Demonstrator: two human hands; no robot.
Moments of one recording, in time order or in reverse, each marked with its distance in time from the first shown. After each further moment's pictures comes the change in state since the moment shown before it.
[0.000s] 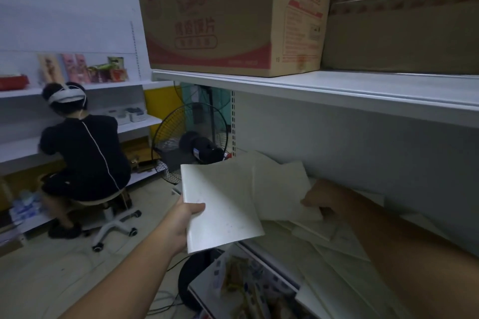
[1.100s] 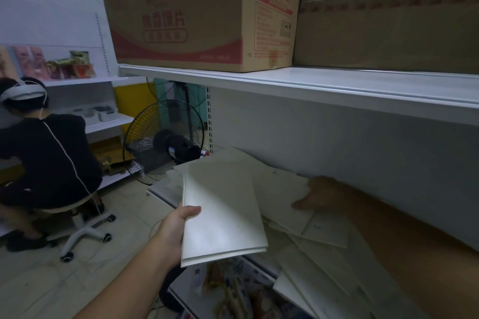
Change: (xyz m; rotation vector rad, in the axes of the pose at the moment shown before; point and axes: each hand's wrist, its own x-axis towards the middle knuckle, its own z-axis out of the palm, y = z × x) left_hand -0.006 -0.025 0.026 -0.109 -0.099 -0.178; right_hand 0.009 0.063 -0.013 -0.117 0.022 -0.051
